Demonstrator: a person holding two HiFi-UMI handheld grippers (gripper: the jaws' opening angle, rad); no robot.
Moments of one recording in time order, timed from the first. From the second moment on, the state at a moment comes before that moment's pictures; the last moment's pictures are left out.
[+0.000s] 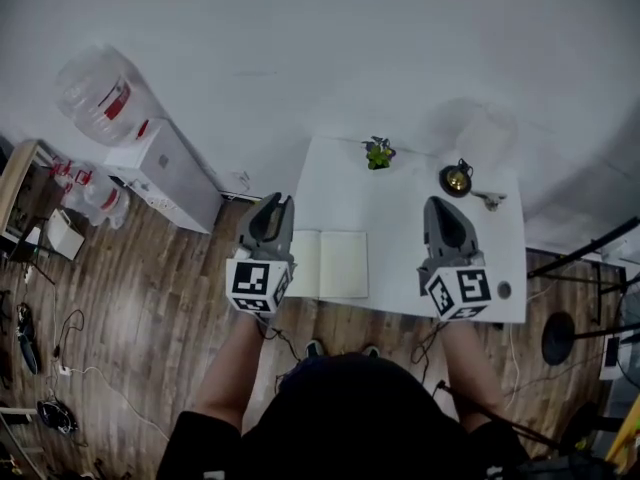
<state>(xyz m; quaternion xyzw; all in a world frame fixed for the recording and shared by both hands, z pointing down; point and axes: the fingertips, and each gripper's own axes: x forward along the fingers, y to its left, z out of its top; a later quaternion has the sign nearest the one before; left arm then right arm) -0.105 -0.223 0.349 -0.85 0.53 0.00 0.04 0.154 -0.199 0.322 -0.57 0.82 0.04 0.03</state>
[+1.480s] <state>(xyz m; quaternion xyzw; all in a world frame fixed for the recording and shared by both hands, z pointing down) -0.088 -0.204 0.339 -0.84 0.54 -0.02 0.06 0.134 -0.178 0.311 -0.55 0.83 0.06 0.02</state>
